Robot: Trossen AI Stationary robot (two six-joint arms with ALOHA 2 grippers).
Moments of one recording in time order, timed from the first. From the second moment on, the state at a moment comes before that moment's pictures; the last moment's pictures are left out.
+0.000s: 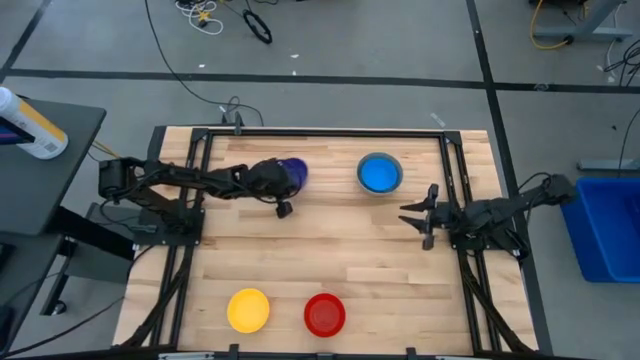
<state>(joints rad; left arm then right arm) 0.24 1.43 0.65 0.12 -0.13 -0.01 0.36 0.15 0.01 0.06 0.53 -0.05</state>
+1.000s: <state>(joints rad) 0.23 2.35 1.94 -0.25 0.14 0.32 0.36 0.27 0.01 0.07 0.57 0.05</state>
